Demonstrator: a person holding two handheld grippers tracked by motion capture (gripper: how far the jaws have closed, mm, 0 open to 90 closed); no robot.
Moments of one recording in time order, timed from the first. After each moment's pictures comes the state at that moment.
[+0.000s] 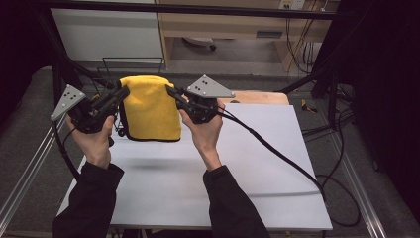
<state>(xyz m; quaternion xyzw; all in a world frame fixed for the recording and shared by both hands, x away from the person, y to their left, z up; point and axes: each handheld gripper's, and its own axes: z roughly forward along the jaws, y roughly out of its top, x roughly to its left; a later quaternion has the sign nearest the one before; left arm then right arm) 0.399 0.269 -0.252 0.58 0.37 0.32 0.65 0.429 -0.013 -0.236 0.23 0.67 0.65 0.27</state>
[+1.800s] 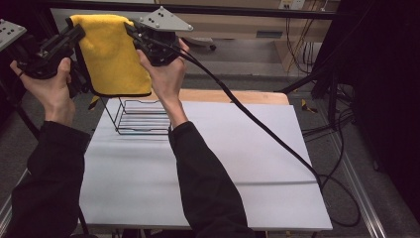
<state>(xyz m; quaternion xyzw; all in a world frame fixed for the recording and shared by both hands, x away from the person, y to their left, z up) 0.444 0.328 -0.145 0.53 0.36 0.40 0.65 0.482 0.066 -0.128 0.20 0.64 0.67 0.31</state>
